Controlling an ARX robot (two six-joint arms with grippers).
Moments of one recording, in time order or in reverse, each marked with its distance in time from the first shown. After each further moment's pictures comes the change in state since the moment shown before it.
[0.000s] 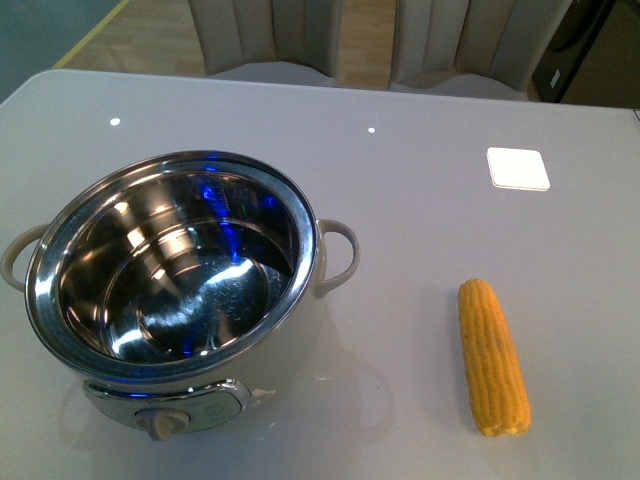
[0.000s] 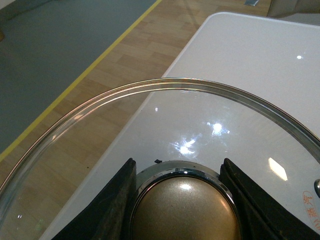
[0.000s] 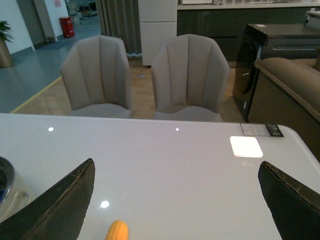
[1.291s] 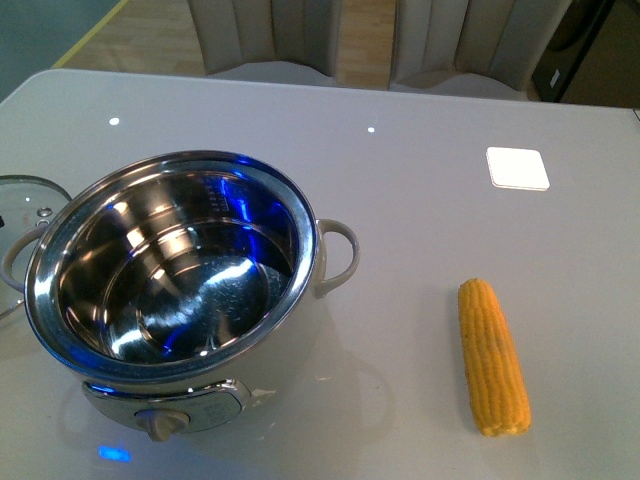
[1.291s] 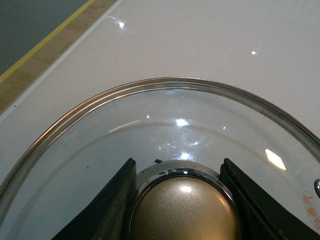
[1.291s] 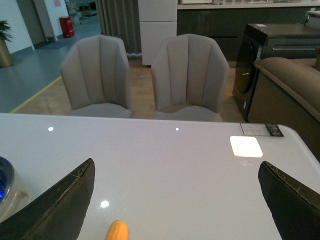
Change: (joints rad) left arm -0.151 0.848 0.541 0.284 0.023 -0.113; right arm 0.000 0.000 0.000 0.000 0.000 0.000
